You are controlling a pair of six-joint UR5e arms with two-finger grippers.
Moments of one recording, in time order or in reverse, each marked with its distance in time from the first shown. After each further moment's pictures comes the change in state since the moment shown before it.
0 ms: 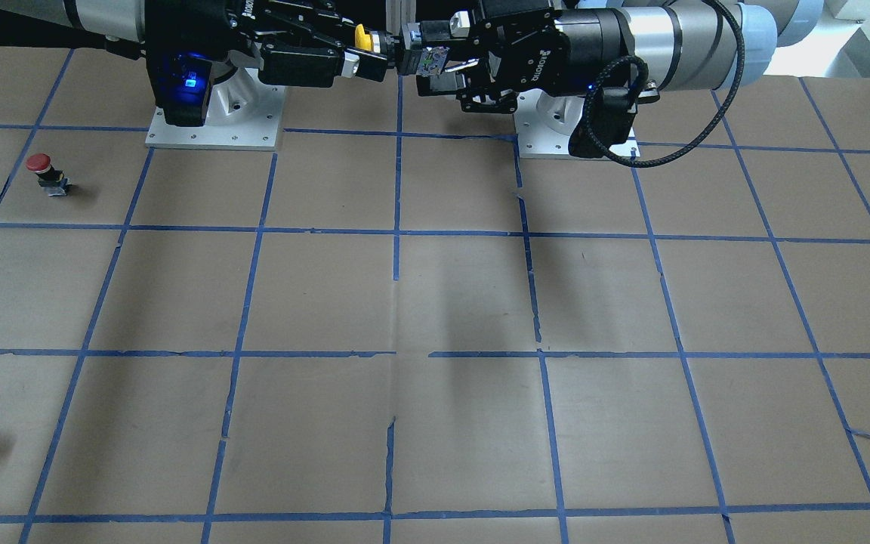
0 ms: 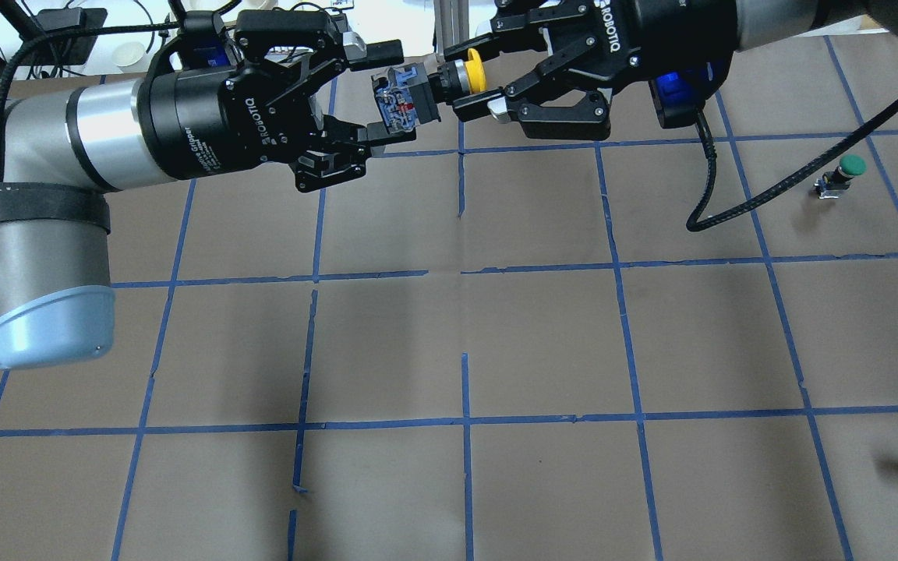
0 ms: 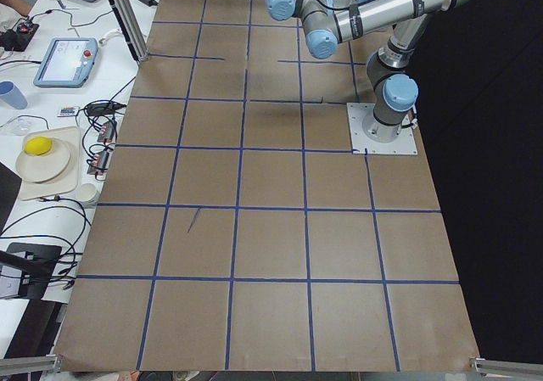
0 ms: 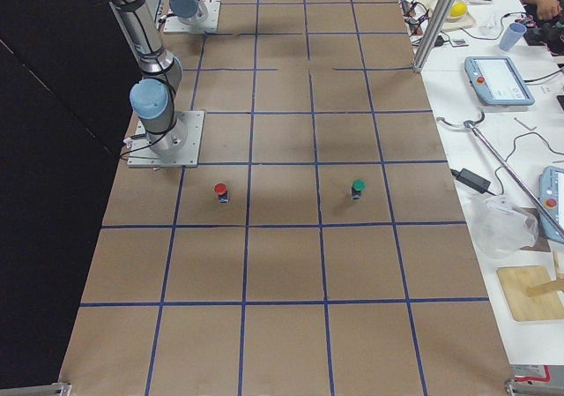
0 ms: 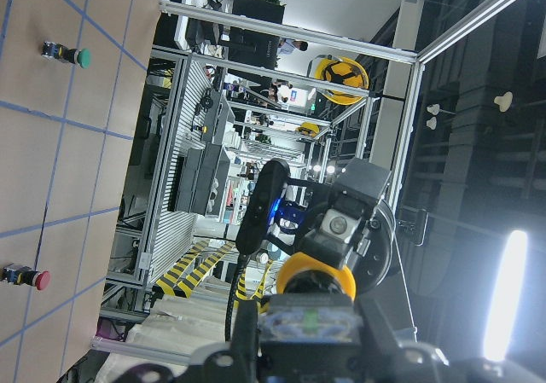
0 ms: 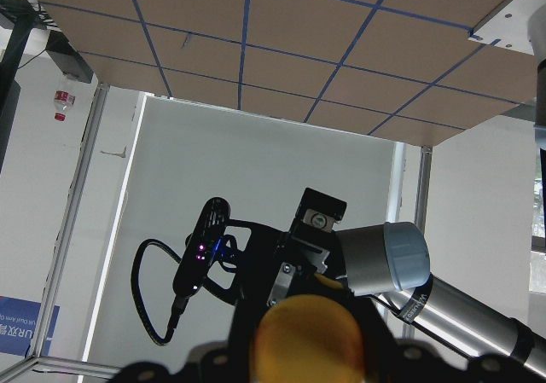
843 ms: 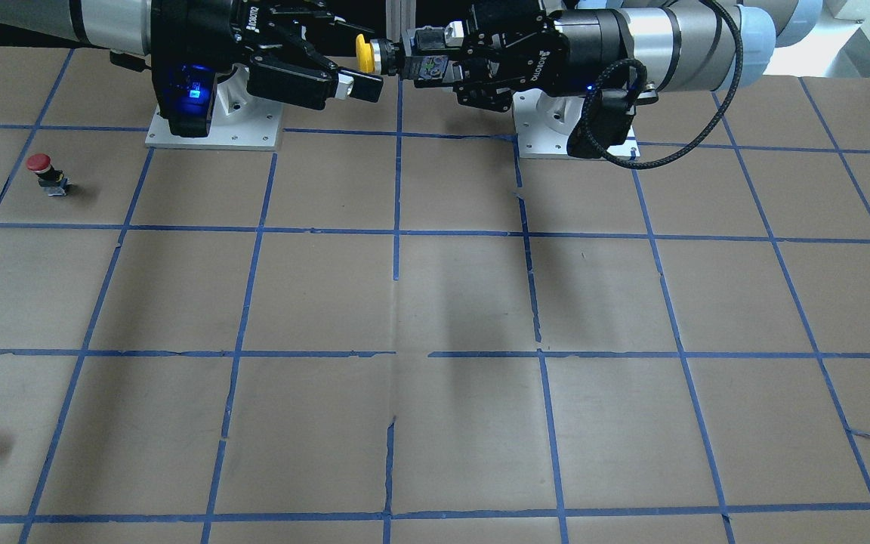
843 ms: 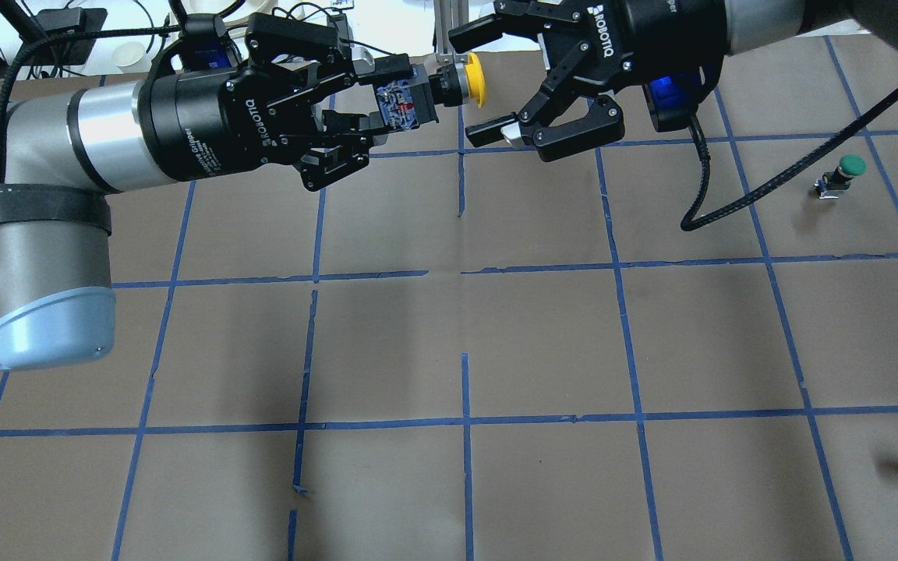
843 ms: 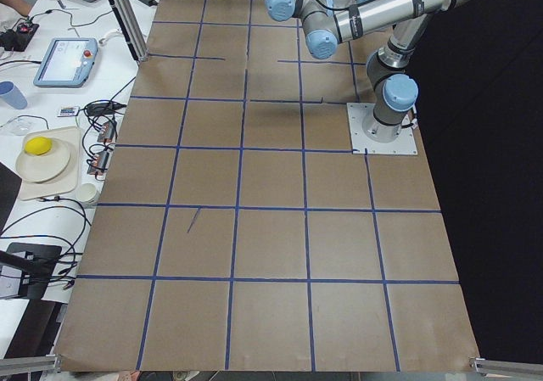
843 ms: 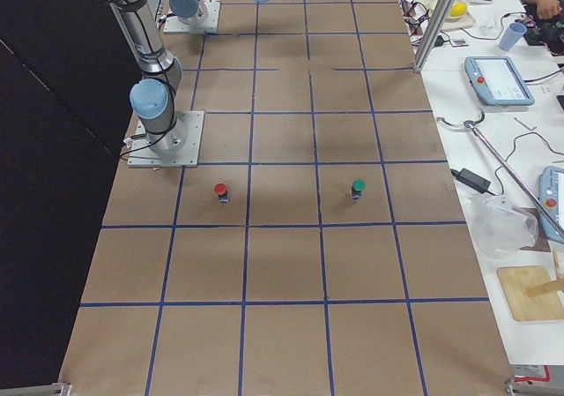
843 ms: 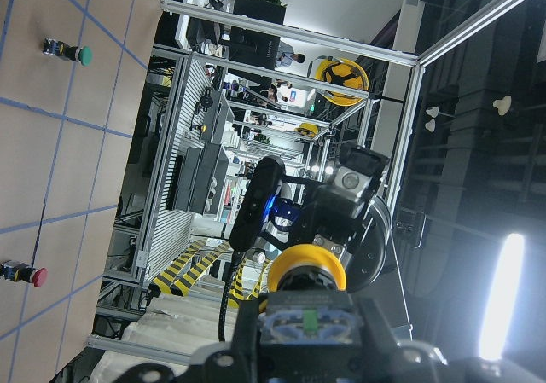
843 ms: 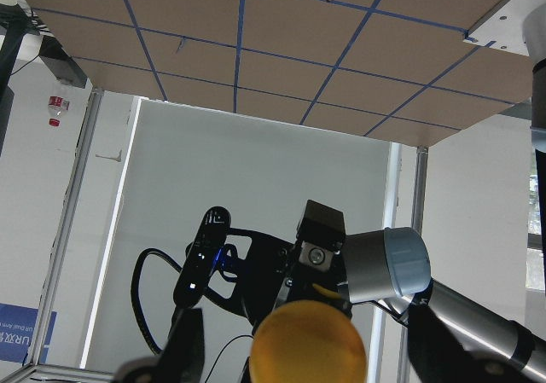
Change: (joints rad) left arm 0.000 0.000 -0.003 -0.006 -0.006 -0.004; right arm 0.004 0.017 0.000 -0.002 -0.004 0.001
